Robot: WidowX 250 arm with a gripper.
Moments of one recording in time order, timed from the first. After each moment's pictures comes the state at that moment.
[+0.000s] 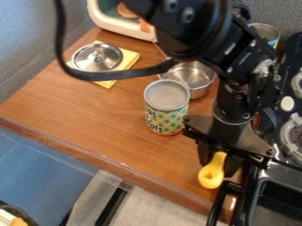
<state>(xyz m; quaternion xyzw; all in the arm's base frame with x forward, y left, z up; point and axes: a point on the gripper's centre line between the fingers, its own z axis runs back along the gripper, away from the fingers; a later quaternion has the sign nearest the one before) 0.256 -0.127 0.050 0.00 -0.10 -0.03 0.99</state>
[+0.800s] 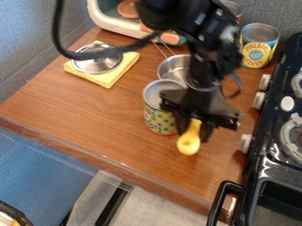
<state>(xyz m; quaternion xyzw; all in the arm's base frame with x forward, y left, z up) 0.288 -0.072 0.057 0.01 -0.11 0.05 0.99</state>
